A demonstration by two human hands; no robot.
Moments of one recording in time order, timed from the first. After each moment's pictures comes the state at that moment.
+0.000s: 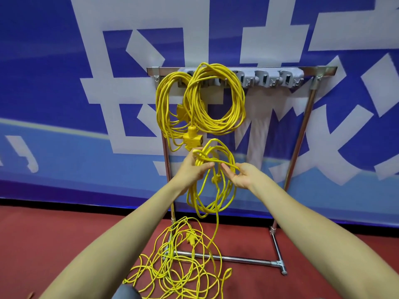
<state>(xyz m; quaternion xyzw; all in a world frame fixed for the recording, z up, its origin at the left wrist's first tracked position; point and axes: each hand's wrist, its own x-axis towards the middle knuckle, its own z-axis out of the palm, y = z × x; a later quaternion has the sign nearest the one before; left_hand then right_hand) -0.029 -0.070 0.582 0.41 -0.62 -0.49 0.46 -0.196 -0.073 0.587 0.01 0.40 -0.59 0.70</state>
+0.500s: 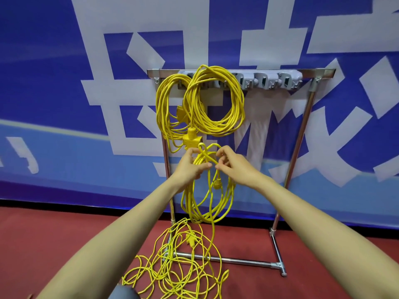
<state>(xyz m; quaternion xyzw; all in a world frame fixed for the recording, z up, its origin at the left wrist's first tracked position) -0.026 -0.080 0.585 0.45 -0.62 -0.47 0.44 -0.199 -0.057 0.597 -0.77 0.52 -0.32 0.18</state>
